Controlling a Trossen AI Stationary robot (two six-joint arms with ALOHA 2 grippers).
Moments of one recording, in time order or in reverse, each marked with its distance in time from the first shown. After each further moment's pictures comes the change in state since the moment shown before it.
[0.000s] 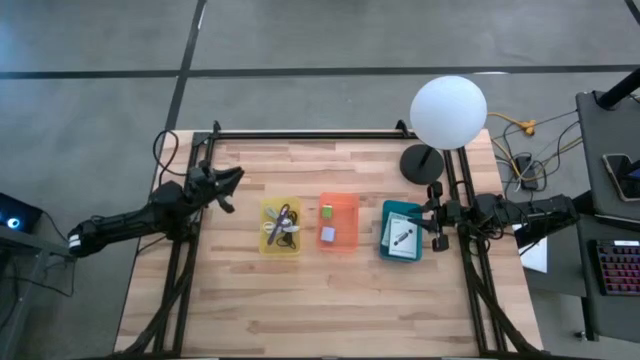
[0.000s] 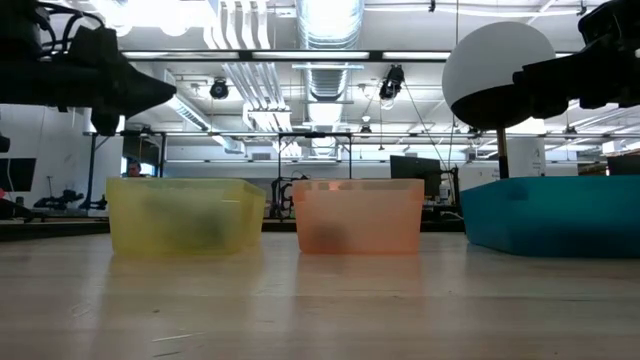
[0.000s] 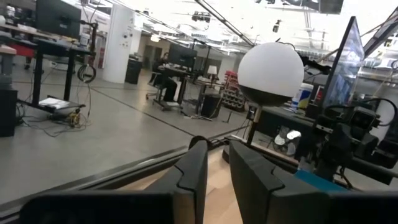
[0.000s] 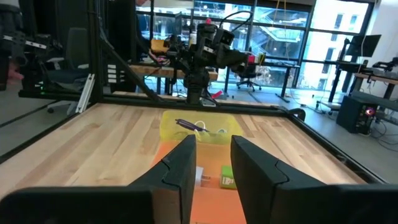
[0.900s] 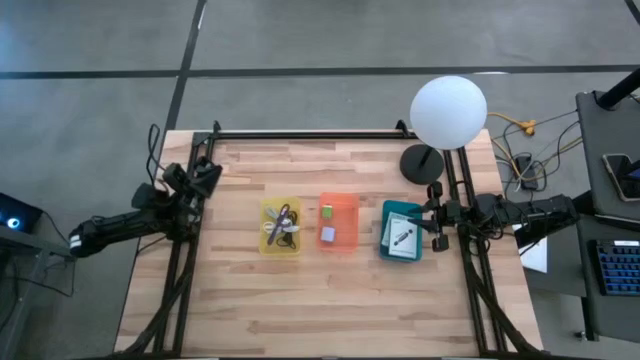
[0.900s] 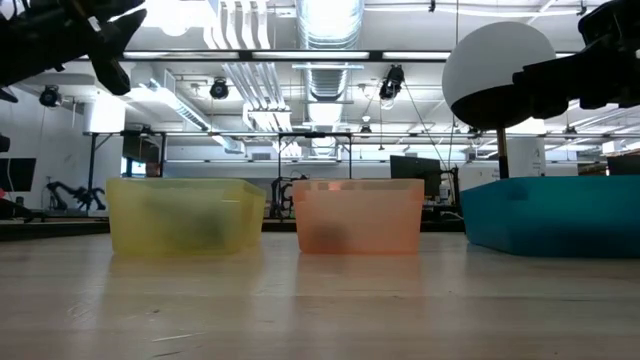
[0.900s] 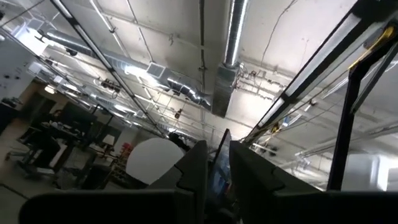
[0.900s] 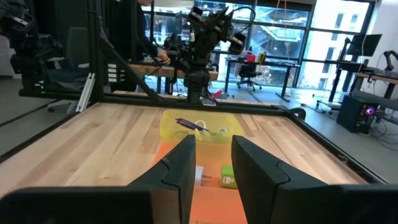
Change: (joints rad) left arm 0.001 -0.016 -0.014 0.462 0.261 -0.275; right arm 0.000 0.002 0.000 -0.002 0.000 0.000
